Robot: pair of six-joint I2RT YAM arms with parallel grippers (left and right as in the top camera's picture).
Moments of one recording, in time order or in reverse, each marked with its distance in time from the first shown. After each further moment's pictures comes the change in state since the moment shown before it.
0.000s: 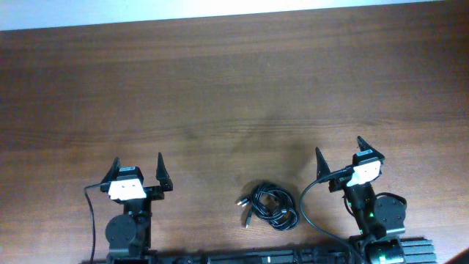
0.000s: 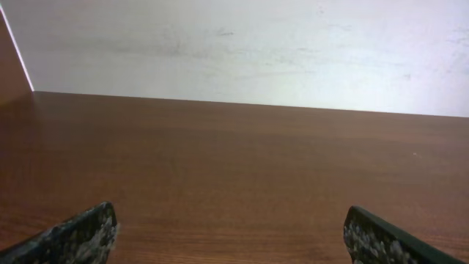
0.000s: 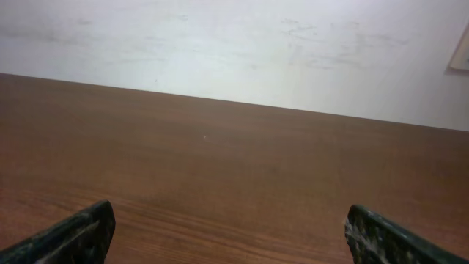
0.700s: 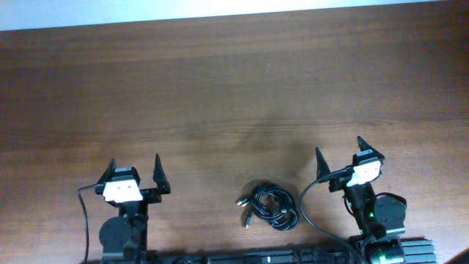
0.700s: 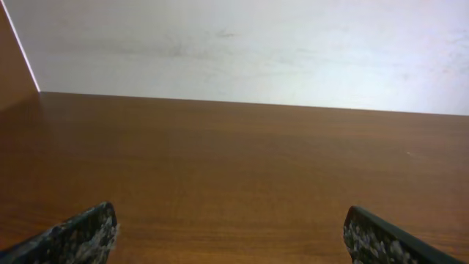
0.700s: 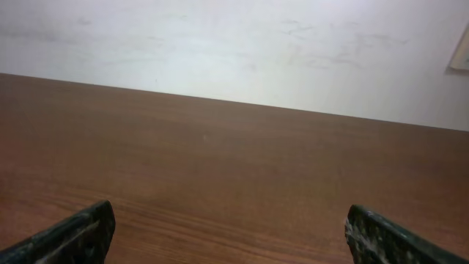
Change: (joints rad) left arm 0.000 0.000 0.125 -0.156 0.000 0.000; right arm 0.000 0.000 0.000 0.000 0.000 -0.001
